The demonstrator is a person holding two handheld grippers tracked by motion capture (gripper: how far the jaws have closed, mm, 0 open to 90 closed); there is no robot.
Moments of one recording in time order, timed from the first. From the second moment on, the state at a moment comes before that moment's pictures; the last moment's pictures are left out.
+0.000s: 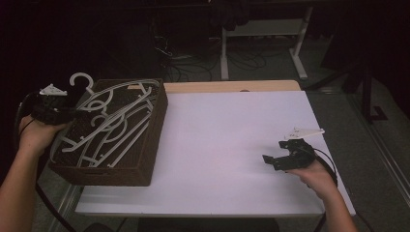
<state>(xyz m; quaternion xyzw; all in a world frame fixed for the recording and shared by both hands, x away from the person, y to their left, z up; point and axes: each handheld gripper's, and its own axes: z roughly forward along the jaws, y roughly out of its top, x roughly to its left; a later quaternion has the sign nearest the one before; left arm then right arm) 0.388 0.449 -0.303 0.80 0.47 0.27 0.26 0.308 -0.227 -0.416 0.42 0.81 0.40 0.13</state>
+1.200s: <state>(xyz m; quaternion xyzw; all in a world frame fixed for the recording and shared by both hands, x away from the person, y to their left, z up) 0.372 0.379 -0.309 0.78 0.40 0.15 0.46 0.308 -0.227 -0.403 0.41 0.80 0.41 0.14</state>
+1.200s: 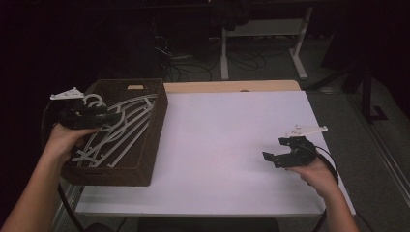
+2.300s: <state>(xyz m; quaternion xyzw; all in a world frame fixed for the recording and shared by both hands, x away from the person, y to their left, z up) 0.330 0.278 -0.339 0.80 0.27 0.08 0.52 0.309 -0.206 -0.344 0.36 0.80 0.46 0.15</state>
